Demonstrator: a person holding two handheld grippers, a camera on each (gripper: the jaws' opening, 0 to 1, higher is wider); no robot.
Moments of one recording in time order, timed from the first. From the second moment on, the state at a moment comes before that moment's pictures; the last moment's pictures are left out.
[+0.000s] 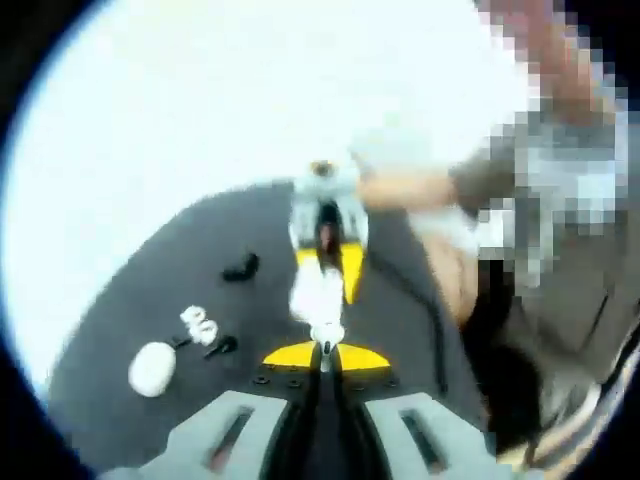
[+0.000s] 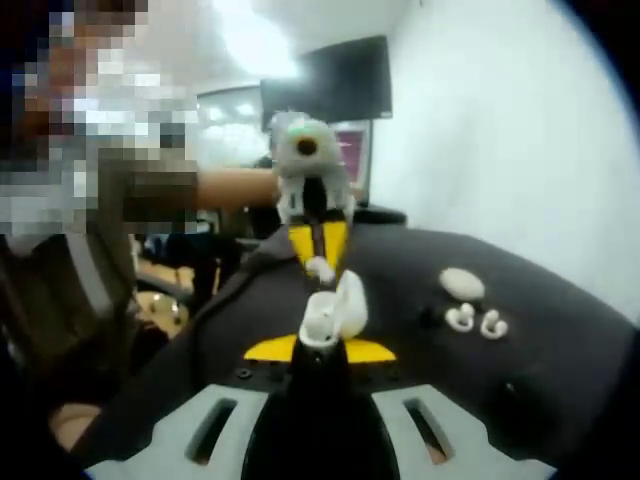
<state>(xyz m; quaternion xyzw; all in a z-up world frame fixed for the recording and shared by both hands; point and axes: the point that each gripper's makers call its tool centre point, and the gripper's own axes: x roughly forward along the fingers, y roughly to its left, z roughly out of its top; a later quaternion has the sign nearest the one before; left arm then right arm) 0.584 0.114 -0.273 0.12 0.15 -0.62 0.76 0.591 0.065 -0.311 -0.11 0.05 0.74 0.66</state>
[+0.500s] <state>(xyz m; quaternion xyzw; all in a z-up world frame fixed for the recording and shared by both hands) 0.587 0.075 -0.287 0.09 0.15 -0.66 0.73 0.590 0.064 -0.311 -0.11 0.05 0.74 0.66</state>
